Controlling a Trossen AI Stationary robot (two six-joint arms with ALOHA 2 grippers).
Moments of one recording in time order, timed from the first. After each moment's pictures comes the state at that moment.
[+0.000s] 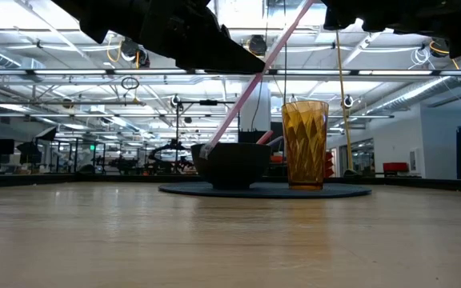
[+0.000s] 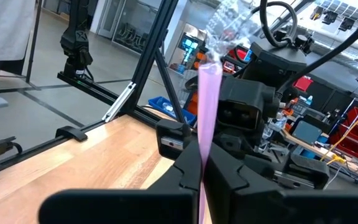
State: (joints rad) left arm -0.21 1.69 0.91 0.39 -0.08 0.28; right arm 0.35 1.35 0.42 1.03 0.07 -0.40
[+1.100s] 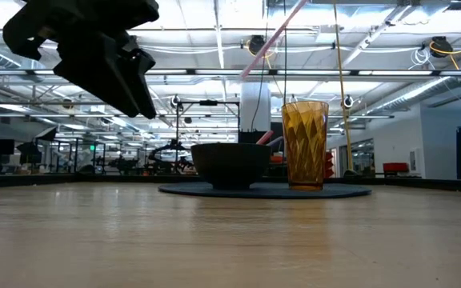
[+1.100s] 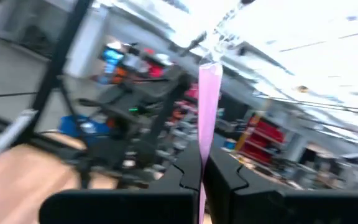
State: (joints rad) left arm -0.35 1.46 0.87 -0.33 -0.25 -0.06; right arm 0.33 0.90 0.42 0.80 0.36 -0.55
